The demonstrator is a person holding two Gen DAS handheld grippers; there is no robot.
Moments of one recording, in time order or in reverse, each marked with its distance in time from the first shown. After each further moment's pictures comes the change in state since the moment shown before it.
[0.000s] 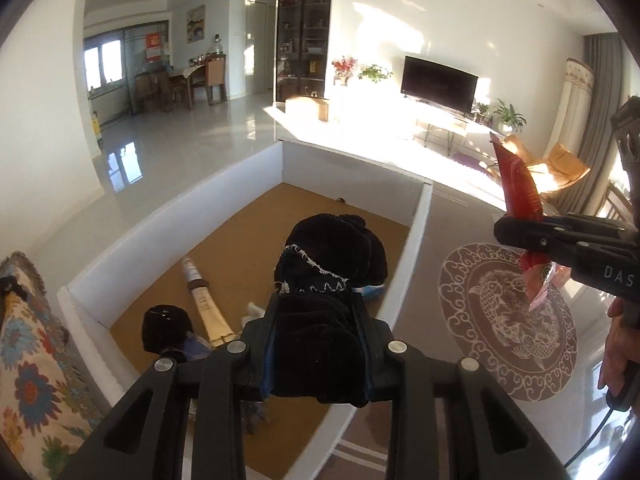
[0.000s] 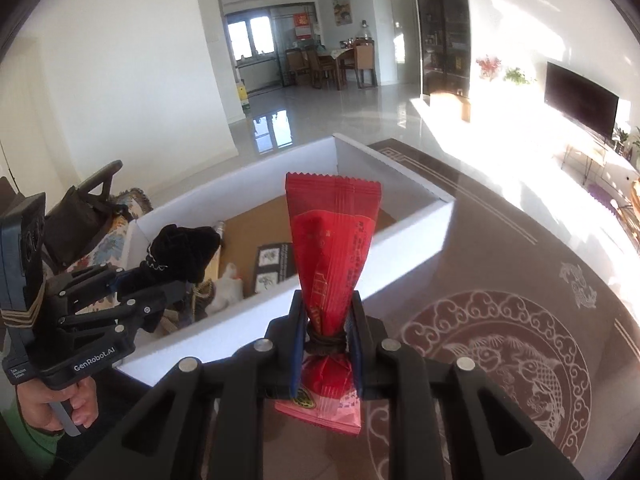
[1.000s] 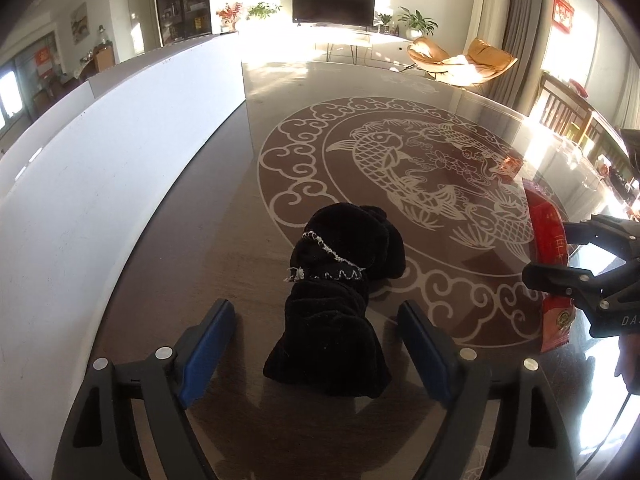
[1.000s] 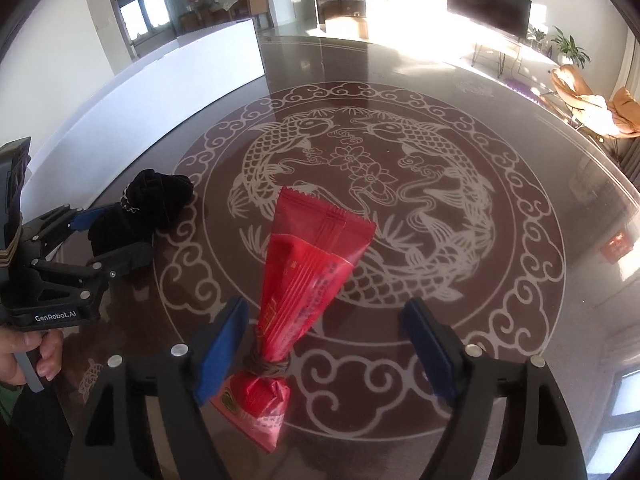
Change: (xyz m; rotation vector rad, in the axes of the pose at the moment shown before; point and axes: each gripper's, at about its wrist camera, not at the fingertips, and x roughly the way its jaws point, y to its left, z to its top) left arm 0.119 -0.197 -0.113 0.316 0.196 -0.238; right arm -0.013 -0.143 -0.220 0.265 0.222 -0.259
